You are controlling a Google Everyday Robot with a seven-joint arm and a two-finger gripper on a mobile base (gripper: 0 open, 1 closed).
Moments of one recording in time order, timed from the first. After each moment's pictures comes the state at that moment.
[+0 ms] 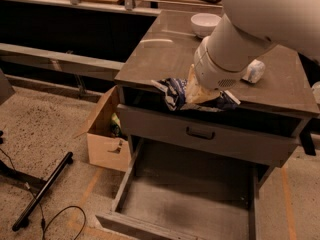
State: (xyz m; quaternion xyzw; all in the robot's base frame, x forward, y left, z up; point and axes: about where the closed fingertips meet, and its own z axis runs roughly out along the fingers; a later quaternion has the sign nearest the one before) arm 0.518 -0.081 0.907 -0.75 0.62 -0.06 0.22
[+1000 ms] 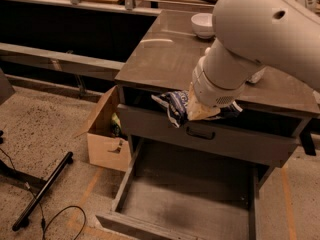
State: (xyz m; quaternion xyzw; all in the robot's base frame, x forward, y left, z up) arm 0.498 -0.087 0.873 -0.76 0.62 -0.06 0.18
